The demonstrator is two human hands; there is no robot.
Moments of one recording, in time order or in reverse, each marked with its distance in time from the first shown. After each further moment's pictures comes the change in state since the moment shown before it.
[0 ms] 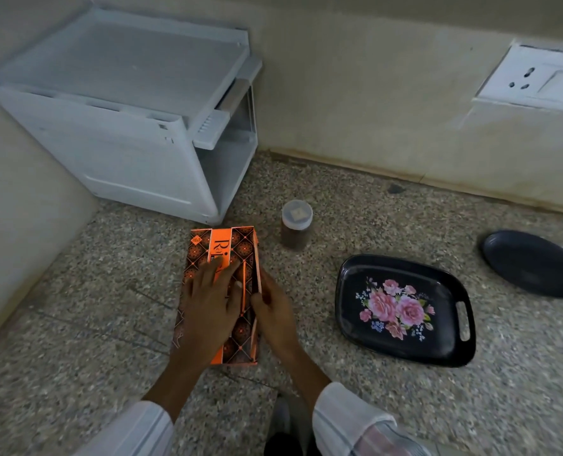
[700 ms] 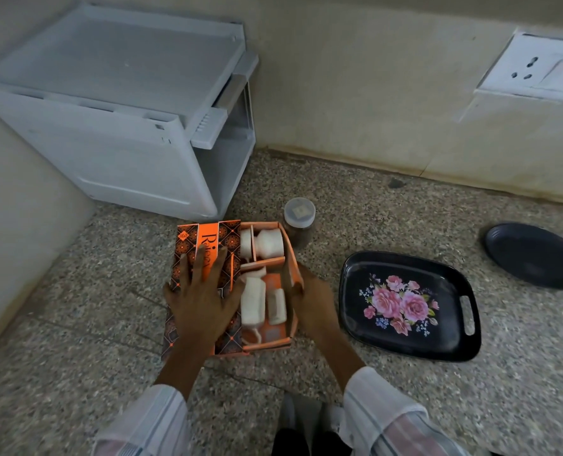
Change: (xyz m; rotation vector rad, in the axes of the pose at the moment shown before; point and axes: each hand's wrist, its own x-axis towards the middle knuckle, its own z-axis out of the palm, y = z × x) left_hand 0.013 -0.015 0.000 0.188 -0.031 -0.140; right_hand 0.025 0.007 -0.063 -0.524 0.088 -0.012
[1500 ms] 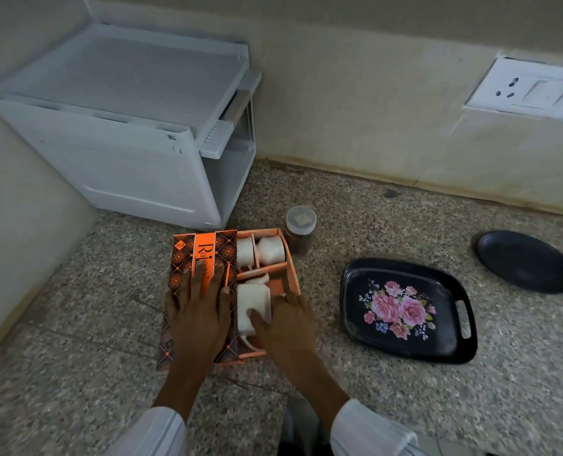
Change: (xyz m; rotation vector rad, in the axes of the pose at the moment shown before) left_hand -0.018 -0.016 0.003 -0.017 0.076 0.027; right_hand -0.050 -0.059 0.022 -0.407 -0.102 0.035
